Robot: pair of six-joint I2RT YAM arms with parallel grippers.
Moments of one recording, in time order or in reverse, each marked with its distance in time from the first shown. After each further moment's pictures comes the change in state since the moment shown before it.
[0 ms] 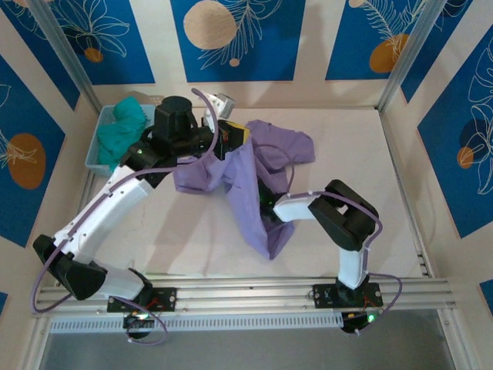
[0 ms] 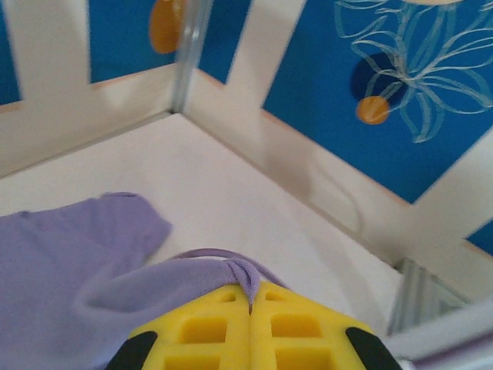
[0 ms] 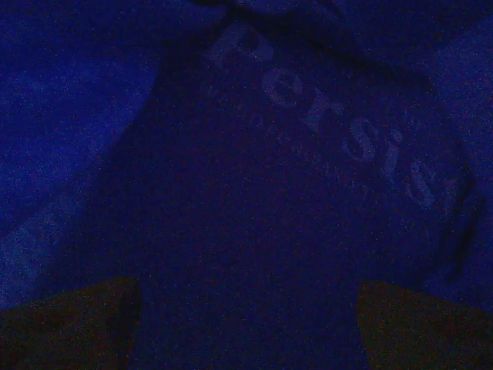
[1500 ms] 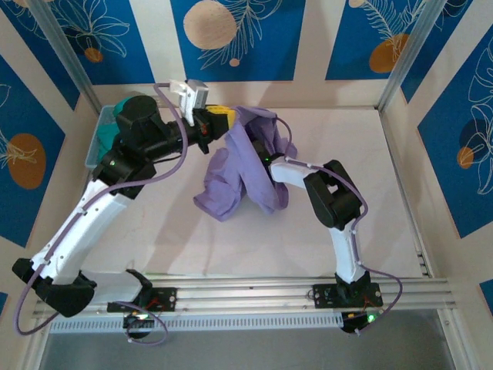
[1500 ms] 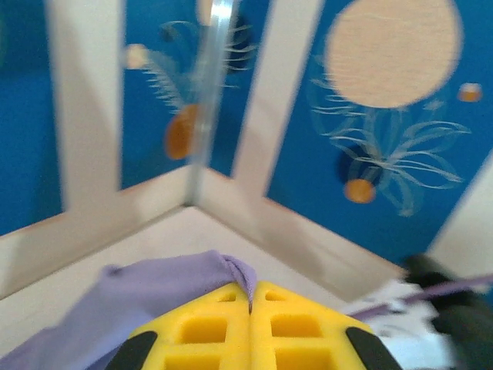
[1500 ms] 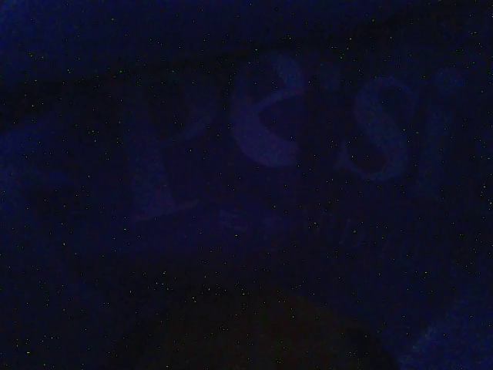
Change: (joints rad) left arm 0.043 -0.146 -0.016 0.138 -0.064 -0.002; right arm -0.211 0.229 0.526 -0.669 -0.330 0.128
